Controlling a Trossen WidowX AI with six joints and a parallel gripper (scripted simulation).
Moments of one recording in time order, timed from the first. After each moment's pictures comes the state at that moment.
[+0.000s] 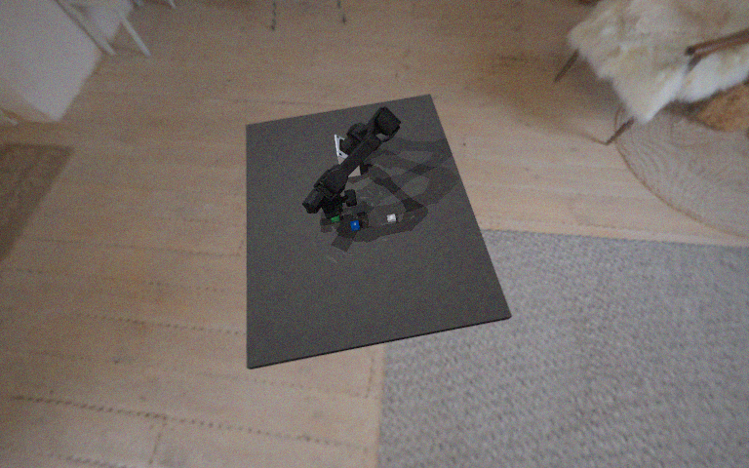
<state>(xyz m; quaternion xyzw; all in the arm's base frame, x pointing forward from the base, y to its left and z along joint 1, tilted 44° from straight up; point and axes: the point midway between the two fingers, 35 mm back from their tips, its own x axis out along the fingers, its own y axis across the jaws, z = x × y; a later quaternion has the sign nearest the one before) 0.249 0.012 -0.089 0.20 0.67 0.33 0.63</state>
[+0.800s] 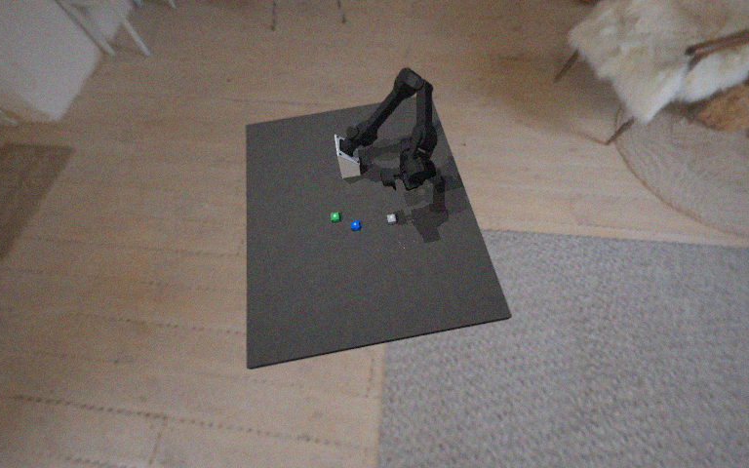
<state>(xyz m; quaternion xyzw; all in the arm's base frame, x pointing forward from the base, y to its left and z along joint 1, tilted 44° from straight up) 0.219 0.152 0.174 0.20 0.66 0.34 0.64</state>
